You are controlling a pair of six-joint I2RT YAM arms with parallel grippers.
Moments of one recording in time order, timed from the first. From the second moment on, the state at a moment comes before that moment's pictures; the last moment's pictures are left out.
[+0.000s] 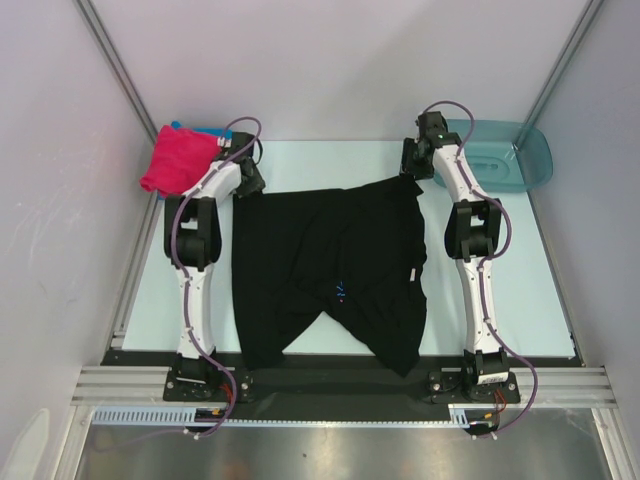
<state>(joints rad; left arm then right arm) -0.12 2.35 1.93 -0.56 -0.18 -0.54 0.12 2.64 2.54 -0.84 -0.05 0.24</state>
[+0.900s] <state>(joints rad) -0.14 2.36 1.93 -0.55 -0.20 -0.50 0.12 2.67 2.54 -0.83 -0.09 0.25</state>
